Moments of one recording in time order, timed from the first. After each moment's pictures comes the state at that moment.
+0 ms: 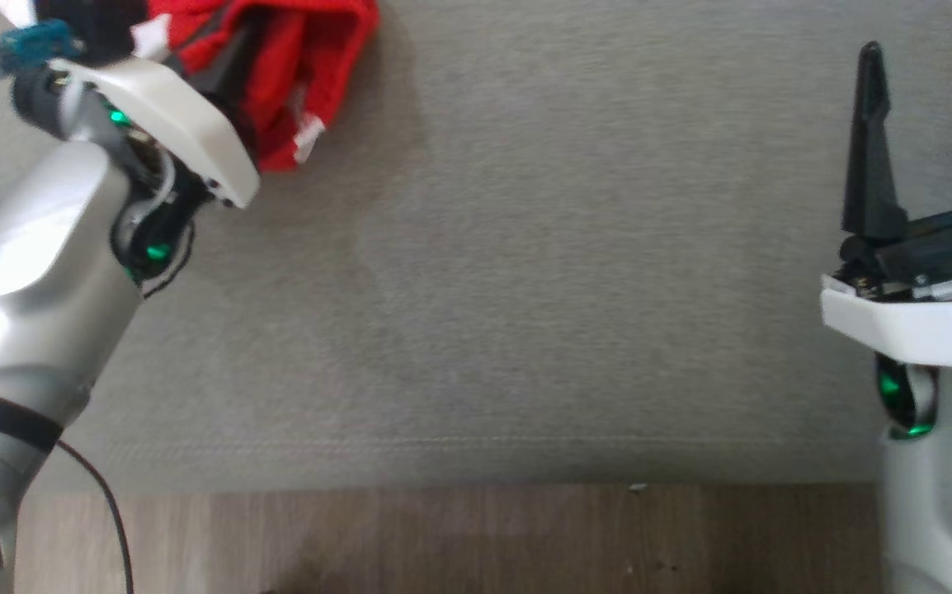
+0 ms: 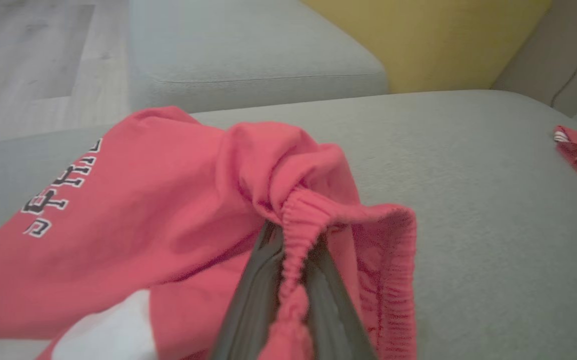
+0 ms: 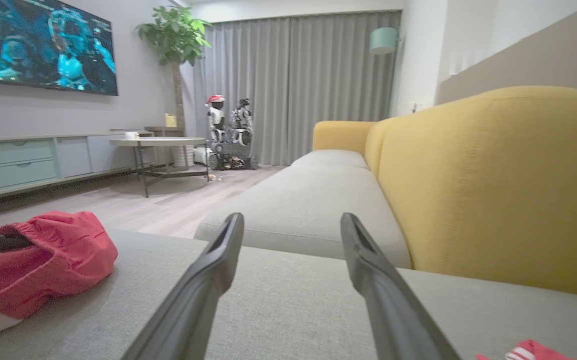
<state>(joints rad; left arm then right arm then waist) -1.02 0.42 -0.90 0.65 -0.90 -0.13 -0.18 -0.37 -0.15 0.09 -0.02 -0.01 0.13 -0.26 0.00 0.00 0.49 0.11</state>
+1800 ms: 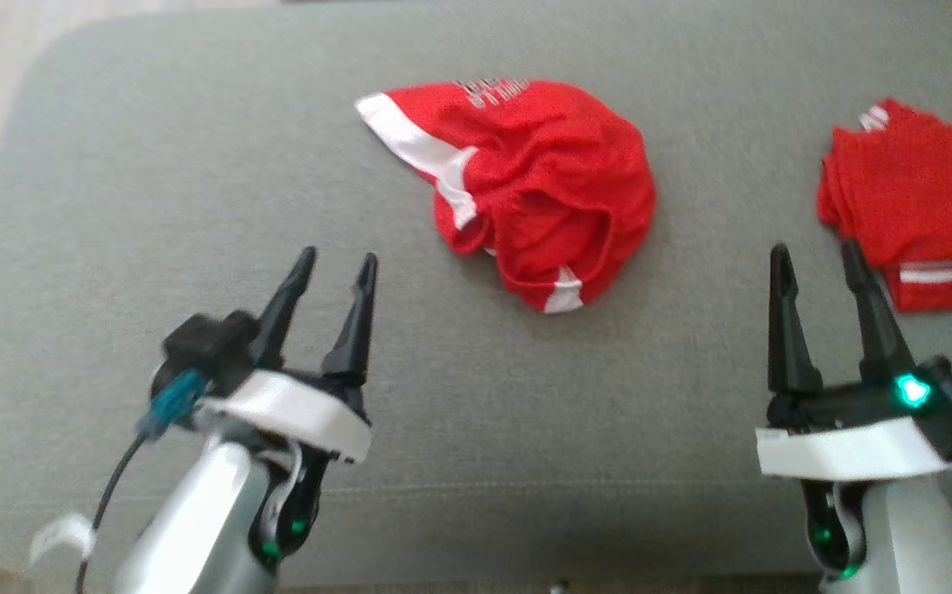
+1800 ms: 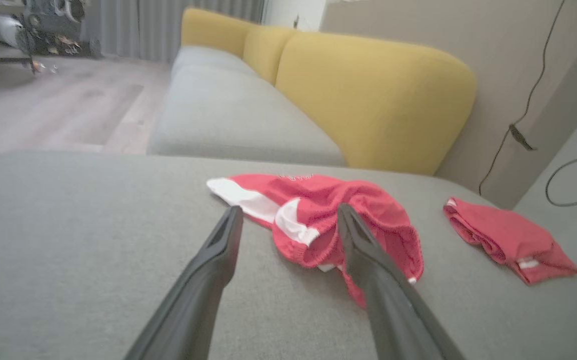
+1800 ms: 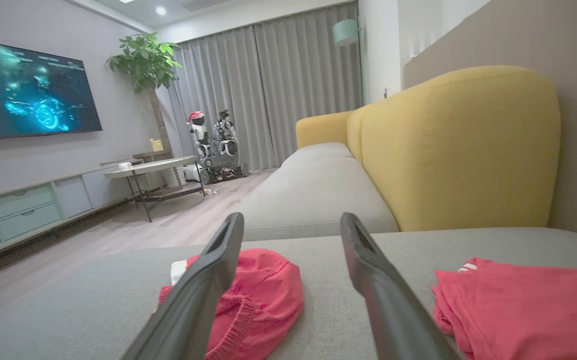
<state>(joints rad) -0.30 0.22 -0.54 0.22 -0.55 0.09 -0.25 -0.10 -0.05 0.11 0.11 0.10 0.13 -0.26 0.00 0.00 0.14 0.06</state>
